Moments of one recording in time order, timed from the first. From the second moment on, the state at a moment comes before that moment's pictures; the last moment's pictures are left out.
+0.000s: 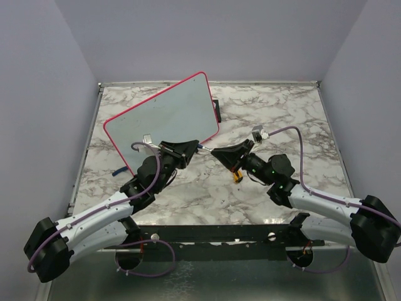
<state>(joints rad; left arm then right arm) -0.82 0.89 0.47 0.39 -0.38 -1.53 0.78 1.10 0.43 0.90 -0.17 0.51</state>
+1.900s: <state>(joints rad) -1.01 1.42 0.83 -0.48 -0.26 -0.57 0.56 0.90 0.52 0.19 0.05 0.44</state>
